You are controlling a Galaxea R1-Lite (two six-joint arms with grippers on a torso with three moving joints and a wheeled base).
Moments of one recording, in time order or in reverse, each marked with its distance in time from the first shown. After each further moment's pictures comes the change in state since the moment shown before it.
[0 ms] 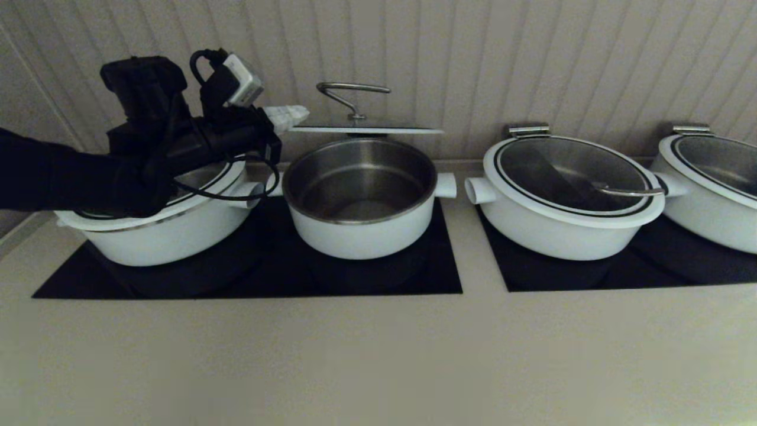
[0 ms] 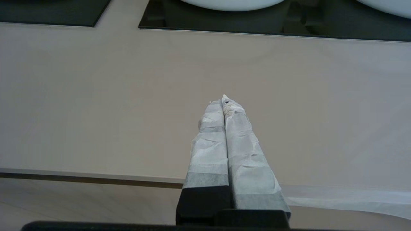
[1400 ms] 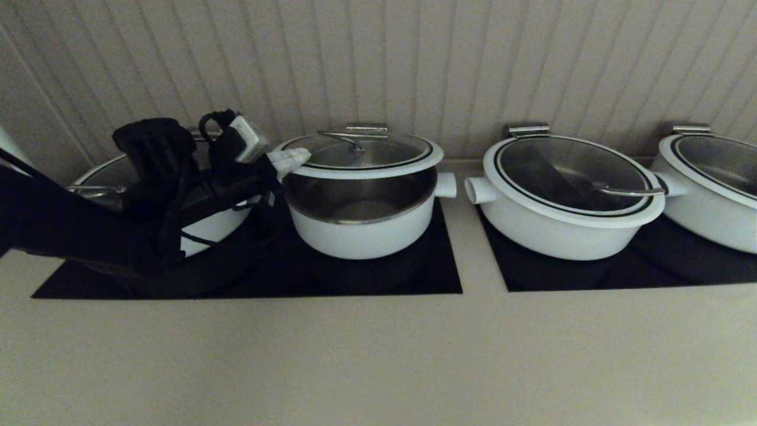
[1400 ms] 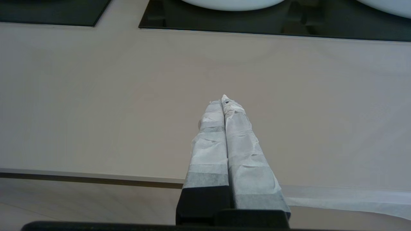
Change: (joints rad) left arm 0.000 0.014 0.318 -0.325 0.005 -0.002; right arm 0.000 0.000 0.000 0.000 0.000 0.000
